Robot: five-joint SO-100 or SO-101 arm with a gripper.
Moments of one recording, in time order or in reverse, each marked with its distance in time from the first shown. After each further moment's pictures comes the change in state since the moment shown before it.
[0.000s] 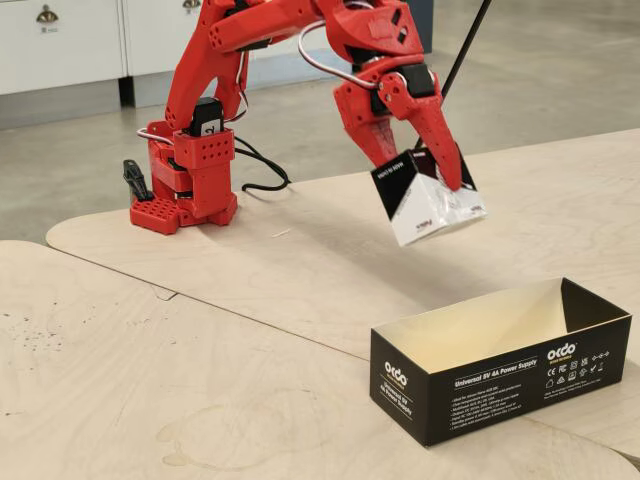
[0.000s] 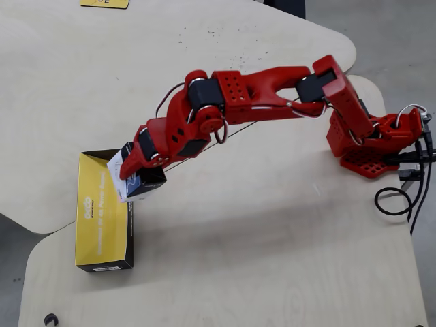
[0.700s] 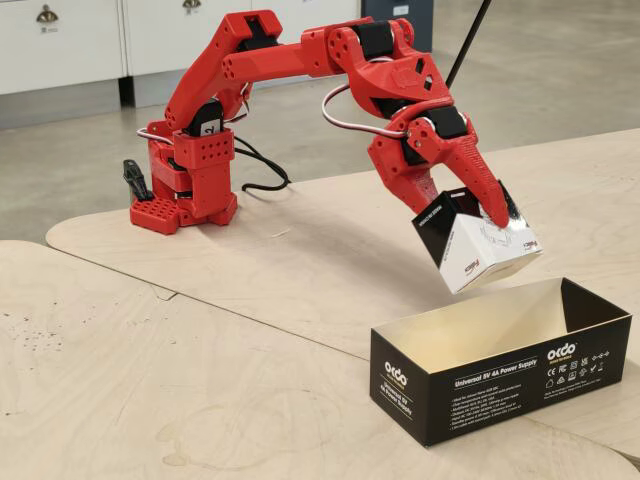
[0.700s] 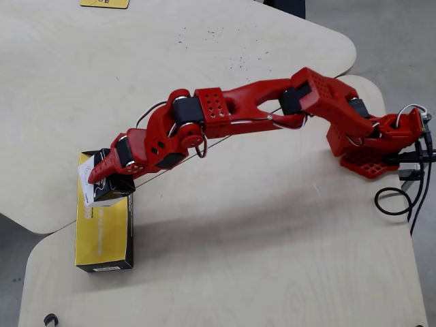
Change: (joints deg) arm 1.2 -11.9 -7.8 -12.7 4.0
